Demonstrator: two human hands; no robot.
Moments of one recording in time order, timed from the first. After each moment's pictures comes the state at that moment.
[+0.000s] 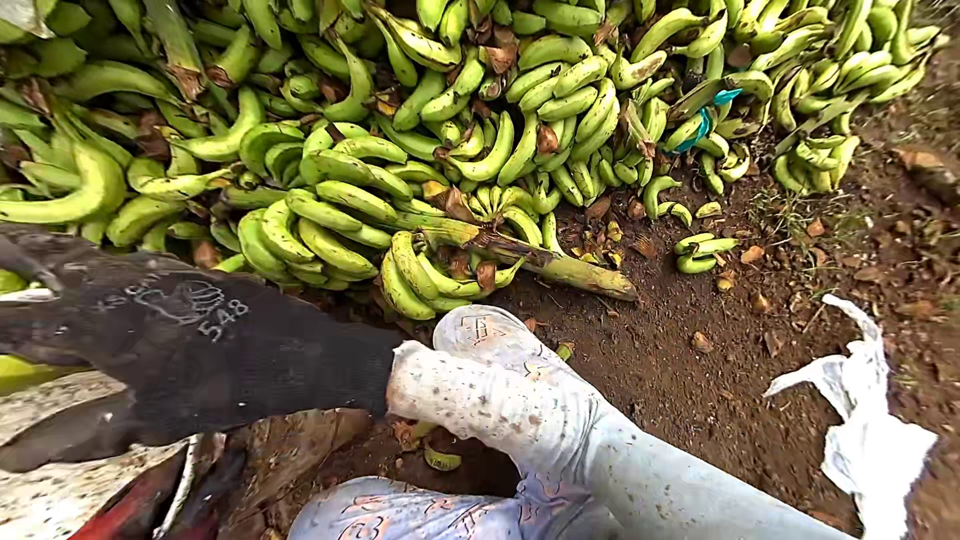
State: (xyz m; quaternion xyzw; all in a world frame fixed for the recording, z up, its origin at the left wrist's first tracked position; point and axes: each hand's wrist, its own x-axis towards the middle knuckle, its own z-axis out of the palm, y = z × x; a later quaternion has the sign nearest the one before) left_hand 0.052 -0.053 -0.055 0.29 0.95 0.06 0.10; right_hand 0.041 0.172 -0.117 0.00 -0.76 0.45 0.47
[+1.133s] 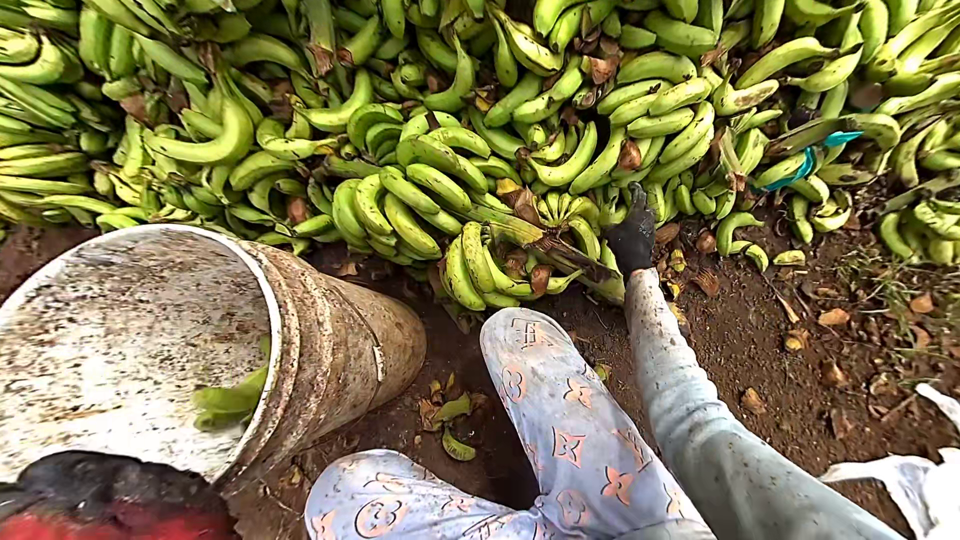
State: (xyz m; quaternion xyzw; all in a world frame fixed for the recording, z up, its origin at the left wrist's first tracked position) left_hand 0.053 -0.108 -0.102 -0.08 0.89 0.39 -0.21; right_hand 0.171 0.452 -0.278 -0.52 -0.78 0.34 0.08
